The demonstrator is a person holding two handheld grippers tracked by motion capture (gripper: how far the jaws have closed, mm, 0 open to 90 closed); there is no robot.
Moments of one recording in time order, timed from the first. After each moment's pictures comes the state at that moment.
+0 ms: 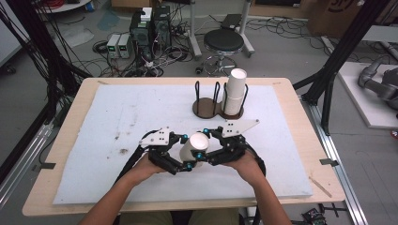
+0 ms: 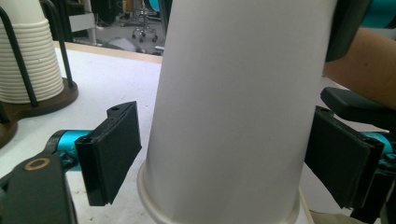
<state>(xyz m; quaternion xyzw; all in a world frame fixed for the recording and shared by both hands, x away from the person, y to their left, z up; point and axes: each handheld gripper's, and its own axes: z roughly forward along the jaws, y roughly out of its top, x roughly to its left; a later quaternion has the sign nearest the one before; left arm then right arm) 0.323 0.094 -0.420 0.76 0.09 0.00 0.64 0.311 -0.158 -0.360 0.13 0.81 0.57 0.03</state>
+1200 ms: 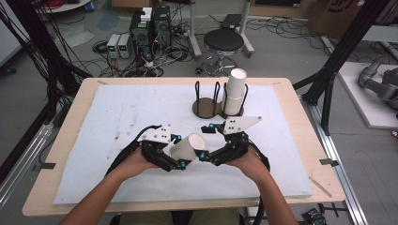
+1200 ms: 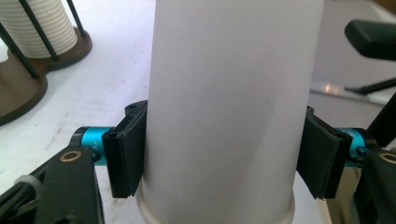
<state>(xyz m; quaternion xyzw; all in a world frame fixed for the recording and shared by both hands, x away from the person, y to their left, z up) 0.321 0.103 -0.383 0.86 0.09 0.03 0.50 0.313 -0.163 -0.349 0.14 0.82 0.55 0.05</state>
